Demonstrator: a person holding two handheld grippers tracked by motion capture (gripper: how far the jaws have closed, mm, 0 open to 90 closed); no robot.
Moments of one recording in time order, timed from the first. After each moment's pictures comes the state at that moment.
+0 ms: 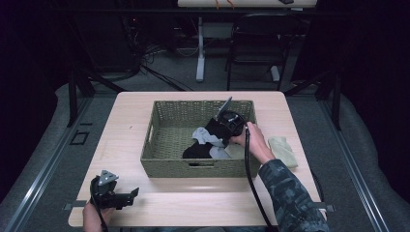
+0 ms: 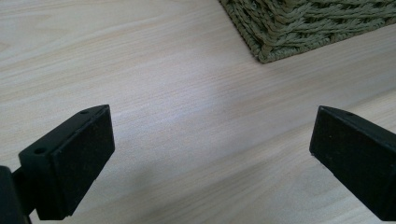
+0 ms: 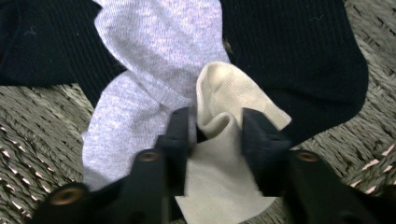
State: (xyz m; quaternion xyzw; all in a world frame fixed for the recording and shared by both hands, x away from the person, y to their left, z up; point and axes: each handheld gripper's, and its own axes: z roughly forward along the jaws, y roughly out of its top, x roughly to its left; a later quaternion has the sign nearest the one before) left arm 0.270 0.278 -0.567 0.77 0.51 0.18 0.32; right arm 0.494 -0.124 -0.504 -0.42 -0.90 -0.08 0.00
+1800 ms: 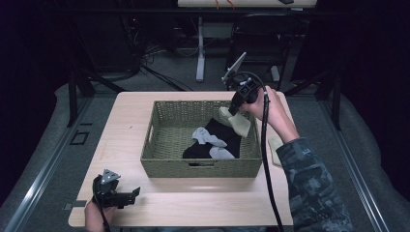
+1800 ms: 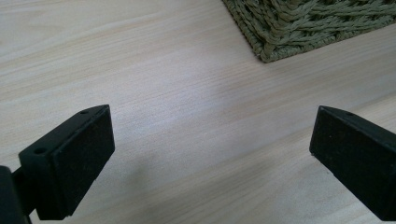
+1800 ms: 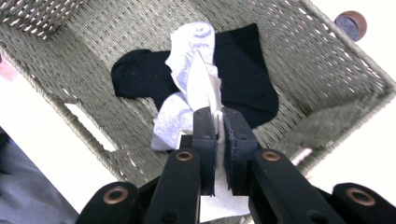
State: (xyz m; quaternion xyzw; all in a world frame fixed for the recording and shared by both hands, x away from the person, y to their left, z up) left arm 0.274 0.274 -0.570 0.78 0.52 0.18 0.32; right arm 0.476 -0.140 -0.340 -0.40 -0.90 -0.15 -0.03
